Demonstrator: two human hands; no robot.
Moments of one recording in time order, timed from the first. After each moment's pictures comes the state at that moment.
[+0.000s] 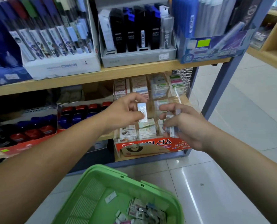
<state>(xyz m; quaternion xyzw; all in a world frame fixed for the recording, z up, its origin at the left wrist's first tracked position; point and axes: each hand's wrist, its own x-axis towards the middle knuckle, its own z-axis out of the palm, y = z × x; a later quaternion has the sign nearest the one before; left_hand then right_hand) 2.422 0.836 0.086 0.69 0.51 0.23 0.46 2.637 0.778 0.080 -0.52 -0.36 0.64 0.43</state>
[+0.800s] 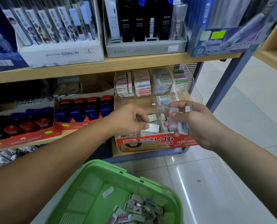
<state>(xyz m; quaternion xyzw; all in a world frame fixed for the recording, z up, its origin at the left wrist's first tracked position) 2.420 0.838 0.050 0.78 0.51 0.14 0.34 2.647 0.783 0.067 -0.58 -0.37 0.57 0.44</state>
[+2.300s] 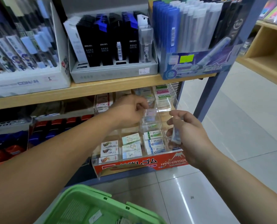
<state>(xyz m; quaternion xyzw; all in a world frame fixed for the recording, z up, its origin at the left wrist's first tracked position) 2.491 0.917 0.070 0.80 0.53 0.16 0.25 2.666 0.796 0.074 -0.61 -0.29 0.53 0.51</state>
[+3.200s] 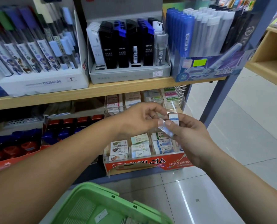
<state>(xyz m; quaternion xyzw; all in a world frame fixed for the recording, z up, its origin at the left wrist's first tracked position) 2.478 0.872 0.092 0.76 0.42 0.18 0.46 2.655 0.796 0.062 -0.53 -0.34 0.56 0.54</state>
